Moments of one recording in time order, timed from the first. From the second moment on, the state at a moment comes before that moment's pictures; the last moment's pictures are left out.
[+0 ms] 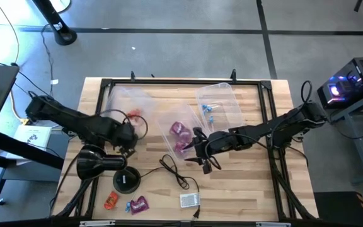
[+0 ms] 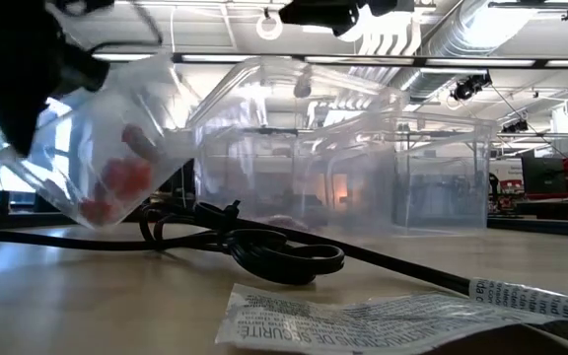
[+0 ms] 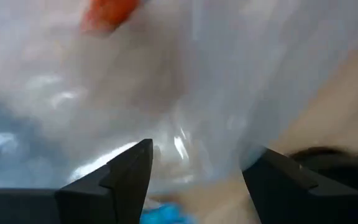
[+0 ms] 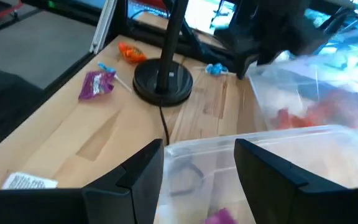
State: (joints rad) left arm -0.26 1.18 0.81 -1.19 -0.12 -0.97; right arm 0.27 1.54 1.05 0.05 0.10 -0.19
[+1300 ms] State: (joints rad) left arm -0.32 1.18 0.86 -1.33 0.10 -1.09; right arm 0.26 1.54 1.05 0.06 0.09 -0.19
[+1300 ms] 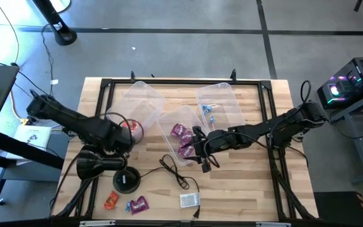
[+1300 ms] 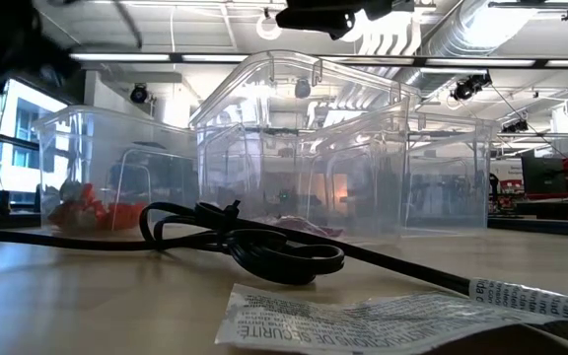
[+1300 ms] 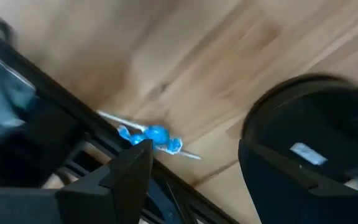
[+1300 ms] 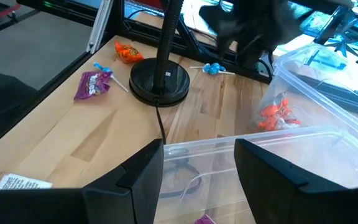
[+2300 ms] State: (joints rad) left arm -0.55 1.30 0.71 -1.16 0.10 -1.43; right arm 0.26 1.55 1.05 0.04 0.09 -0.18
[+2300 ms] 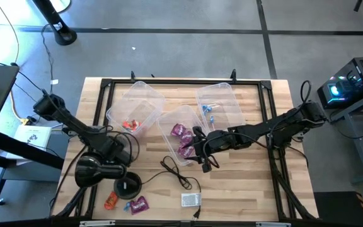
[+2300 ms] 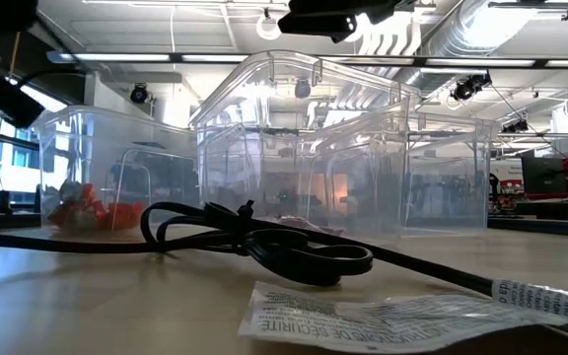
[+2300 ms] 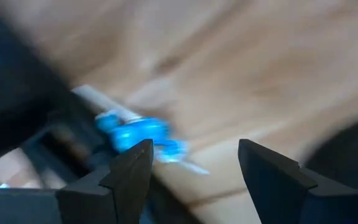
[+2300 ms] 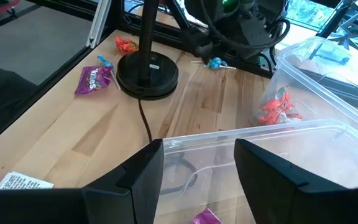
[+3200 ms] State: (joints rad) left arm -0.60 1.52 0.63 -1.04 0.12 -1.59; right arm 0.26 1.65 1.05 0.07 0.06 -0.18
